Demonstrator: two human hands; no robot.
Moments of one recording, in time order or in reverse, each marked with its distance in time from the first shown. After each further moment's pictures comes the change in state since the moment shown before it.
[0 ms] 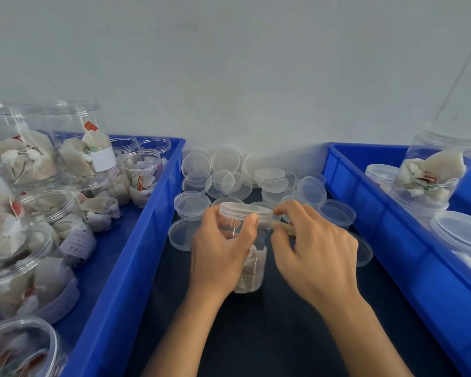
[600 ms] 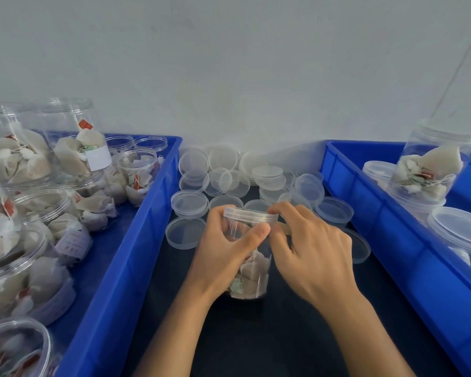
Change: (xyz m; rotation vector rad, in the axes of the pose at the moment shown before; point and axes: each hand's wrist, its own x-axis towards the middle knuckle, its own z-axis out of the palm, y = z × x) left_hand 0.002 -0.007 -0.005 -0.186 -0.280 -0.139; right_hand -0.001 0.005 -0.002 0.007 -0.151 0.031
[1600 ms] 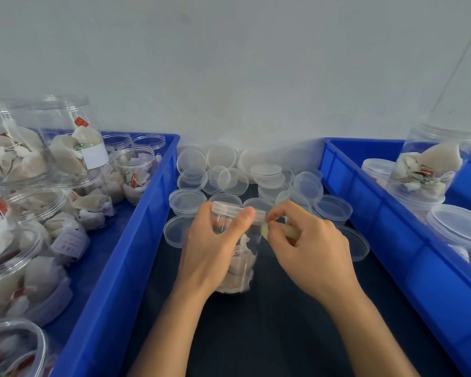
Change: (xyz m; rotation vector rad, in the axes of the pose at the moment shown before) left_hand -0.002 0.012 -0.007 0.155 0.144 0.018; right_hand 0.000 0.011 0.006 0.203 -0.035 0.049
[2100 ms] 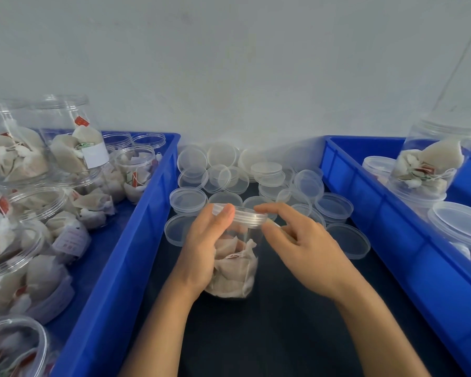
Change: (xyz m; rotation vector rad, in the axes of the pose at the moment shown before) left_hand 0.005 -0.010 -0.010 -0.352 -0.210 -0.024; right_hand 0.005 0.008 -0.008 0.215 -0.319 0.022
